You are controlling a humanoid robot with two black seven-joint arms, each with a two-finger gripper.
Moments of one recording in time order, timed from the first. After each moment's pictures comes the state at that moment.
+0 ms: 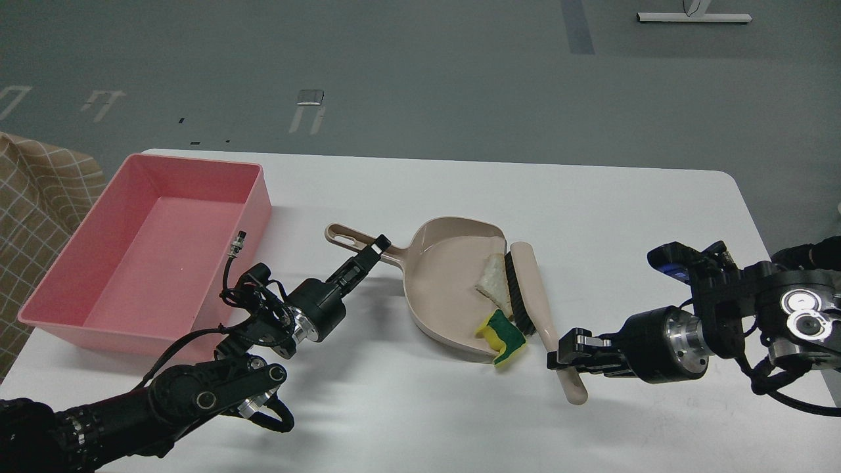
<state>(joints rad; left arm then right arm) -0.49 0.30 -0.30 -1.03 0.96 0.37 -0.49 0.90 -0.78 0.20 1.72 -0.73 0.49 -0.43</state>
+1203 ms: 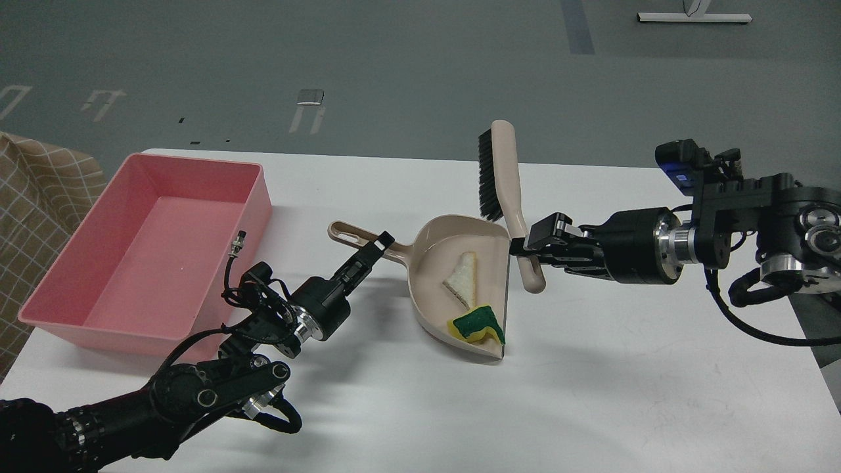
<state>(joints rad) -0.49 0.30 -0.31 -1.07 0.90 0.36 -0.49 0.88 -0.72 0.56 1.61 -0.67 0.49 -0.43</state>
